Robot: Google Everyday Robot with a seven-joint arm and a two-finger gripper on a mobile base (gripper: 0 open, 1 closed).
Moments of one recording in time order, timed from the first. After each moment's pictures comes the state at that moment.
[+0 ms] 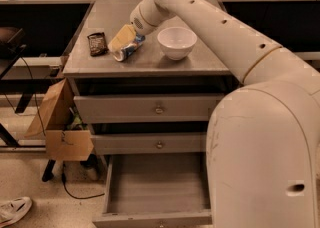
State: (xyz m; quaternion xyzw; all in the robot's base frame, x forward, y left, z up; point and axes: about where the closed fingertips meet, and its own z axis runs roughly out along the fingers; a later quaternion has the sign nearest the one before) arm 0.798 0.087 0.873 -0.42 0.82 0.14 0.37
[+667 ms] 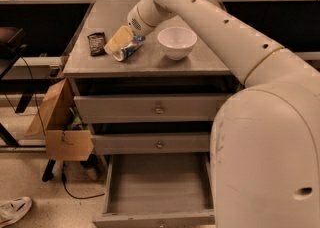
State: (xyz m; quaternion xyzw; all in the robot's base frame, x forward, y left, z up) arm 0.782 0.095 0.874 -0.44 0.81 0.16 0.35
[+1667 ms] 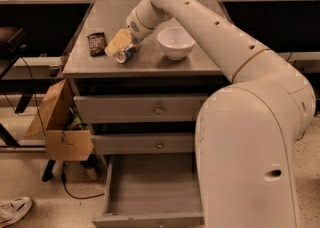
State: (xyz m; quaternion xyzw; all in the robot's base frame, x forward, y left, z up) arm 0.792 0.103 0.853 -0.44 0.82 0.17 0.33
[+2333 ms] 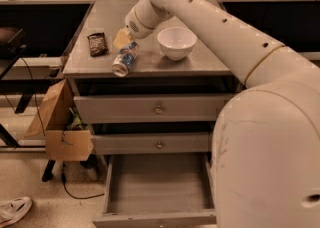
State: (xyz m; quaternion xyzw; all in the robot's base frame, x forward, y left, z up) arm 0.768 0.100 0.867 -0.45 0.82 0.15 0.34
